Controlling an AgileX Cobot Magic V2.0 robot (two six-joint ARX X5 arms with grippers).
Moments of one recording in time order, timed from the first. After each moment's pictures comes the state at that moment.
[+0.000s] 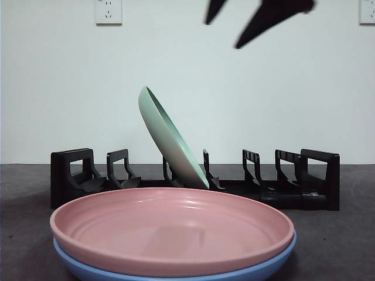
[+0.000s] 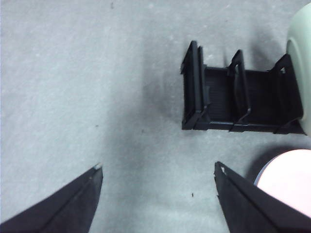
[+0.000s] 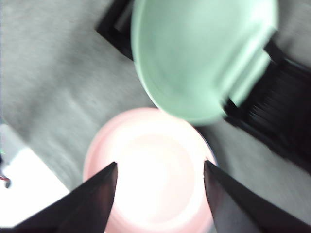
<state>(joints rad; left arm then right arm) -0.26 0.84 1.06 -1.01 -0.11 -0.28 0.63 1.47 1.51 -0.98 -0.31 0.20</state>
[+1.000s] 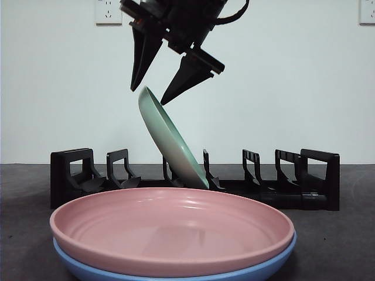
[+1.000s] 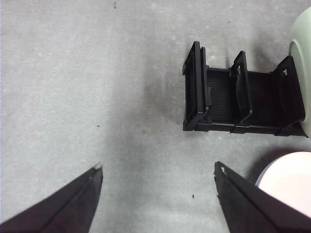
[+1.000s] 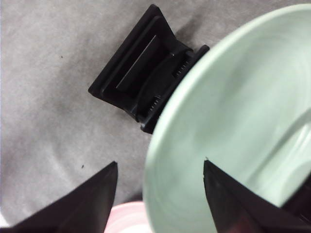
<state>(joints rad) -0.26 0.84 1.06 -1.00 -0.11 -0.28 0.71 1.88 1.74 -0.79 -0.27 0.22</state>
